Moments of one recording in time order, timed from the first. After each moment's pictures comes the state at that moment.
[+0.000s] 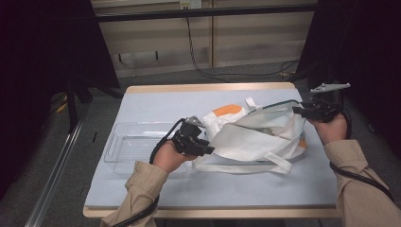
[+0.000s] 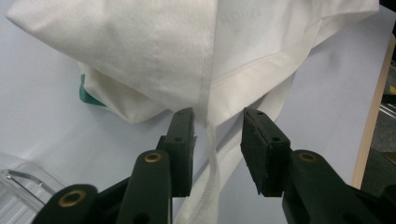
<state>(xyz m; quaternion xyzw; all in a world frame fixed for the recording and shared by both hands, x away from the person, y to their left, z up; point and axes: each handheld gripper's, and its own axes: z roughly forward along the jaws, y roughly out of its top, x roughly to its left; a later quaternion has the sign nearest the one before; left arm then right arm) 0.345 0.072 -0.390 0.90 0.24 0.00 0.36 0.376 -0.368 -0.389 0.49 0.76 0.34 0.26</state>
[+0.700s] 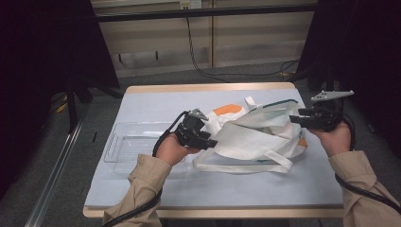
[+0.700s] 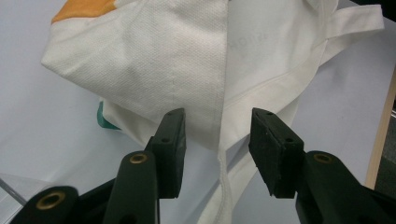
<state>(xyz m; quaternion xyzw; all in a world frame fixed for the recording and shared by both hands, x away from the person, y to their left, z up) 0.356 0.062 -0.379 0.89 0.25 0.02 0.37 0.343 -0.352 -0.383 0.46 0.78 0.37 0.22</state>
